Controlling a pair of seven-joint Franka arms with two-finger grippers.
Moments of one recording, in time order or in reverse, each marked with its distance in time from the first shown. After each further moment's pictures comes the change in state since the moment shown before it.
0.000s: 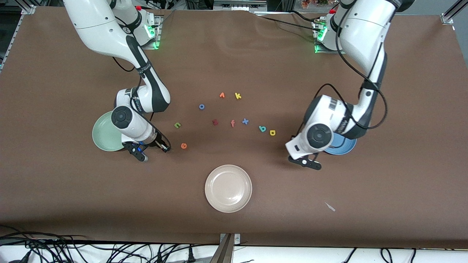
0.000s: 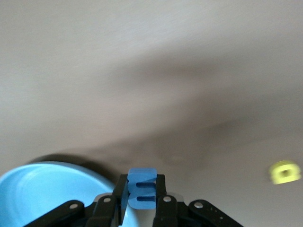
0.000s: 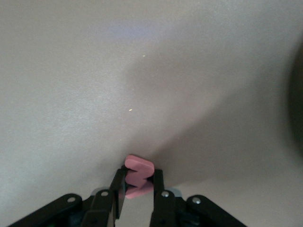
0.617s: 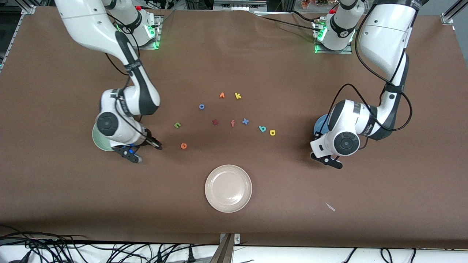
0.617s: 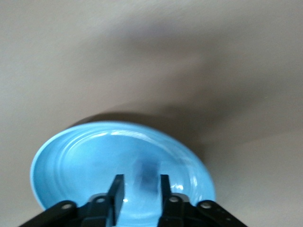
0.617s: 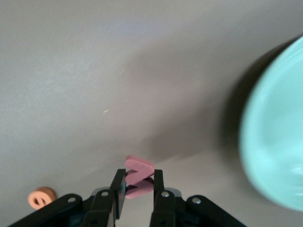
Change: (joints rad) left arm 0.107 -0.051 0.001 -0.135 0.049 -0.019 0.120; right arm -0.004 -0.082 -0.100 0.078 0.000 -0.318 -0.276
